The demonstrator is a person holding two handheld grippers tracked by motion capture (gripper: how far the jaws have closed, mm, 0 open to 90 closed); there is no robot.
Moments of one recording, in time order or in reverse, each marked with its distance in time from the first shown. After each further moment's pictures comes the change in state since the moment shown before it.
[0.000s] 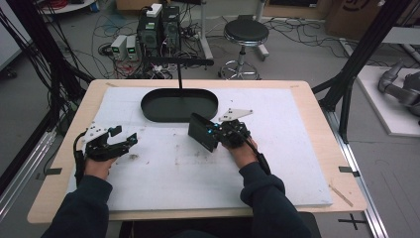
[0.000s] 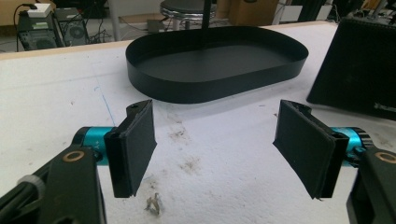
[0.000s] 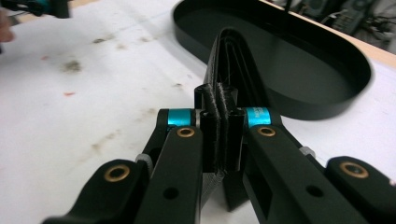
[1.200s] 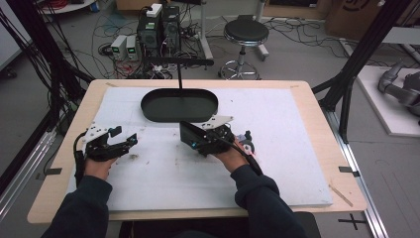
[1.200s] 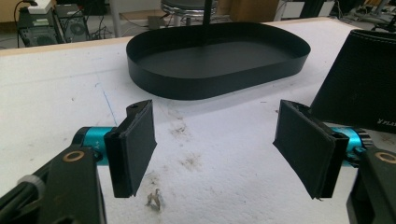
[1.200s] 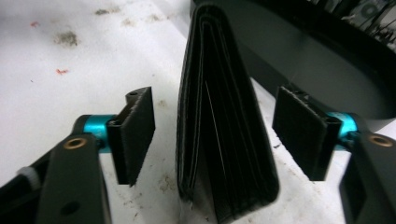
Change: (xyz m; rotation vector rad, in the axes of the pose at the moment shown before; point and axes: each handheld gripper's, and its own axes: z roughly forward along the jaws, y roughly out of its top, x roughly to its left) left arm 0.000 -0.001 0.000 0.015 0.004 0.001; right arm 0.020 -0.005 0.036 0.058 -0.014 -0.109
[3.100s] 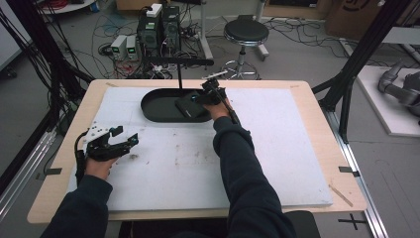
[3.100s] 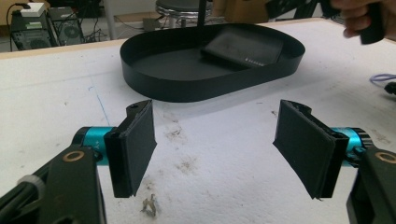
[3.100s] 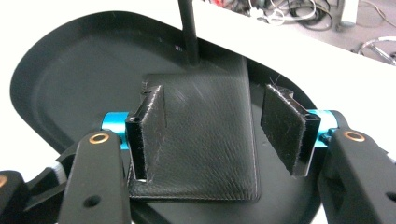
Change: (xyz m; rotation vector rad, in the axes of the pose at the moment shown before) left arm 0.000 0.000 0.003 -0.008 -0.021 0.008; right arm -0.122 0.065 0.087 0.063 -0.144 0.314
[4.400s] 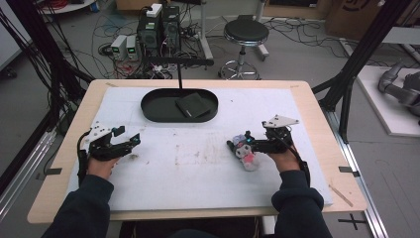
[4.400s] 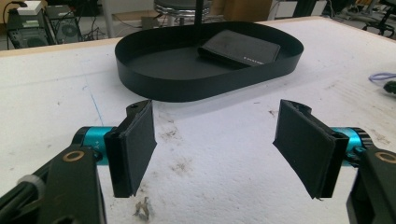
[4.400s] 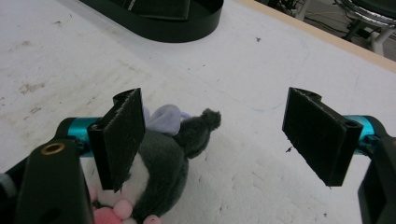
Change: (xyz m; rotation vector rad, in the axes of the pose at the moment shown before) left arm -0.003 0.000 0.004 0.006 -0.006 -0.001; right arm -0.031 -0.155 -0.185 -0.071 -0.121 -0.156
